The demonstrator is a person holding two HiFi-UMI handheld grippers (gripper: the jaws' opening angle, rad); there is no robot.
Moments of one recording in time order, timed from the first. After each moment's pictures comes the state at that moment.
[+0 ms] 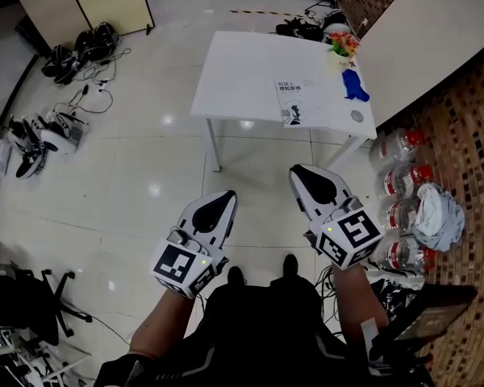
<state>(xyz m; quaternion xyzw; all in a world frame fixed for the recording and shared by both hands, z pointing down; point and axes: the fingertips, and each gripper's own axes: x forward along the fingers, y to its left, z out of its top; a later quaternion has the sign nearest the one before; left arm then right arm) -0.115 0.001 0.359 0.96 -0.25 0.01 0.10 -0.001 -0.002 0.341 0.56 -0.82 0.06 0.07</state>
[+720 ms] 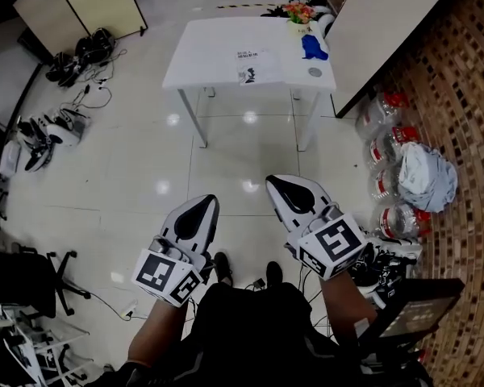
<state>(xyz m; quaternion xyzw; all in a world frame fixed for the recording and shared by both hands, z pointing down) -0.053 0.248 0.338 0.96 -0.28 0.02 0.10 0.049 0.256 0.333 0.53 -0.84 0.05 0.03</state>
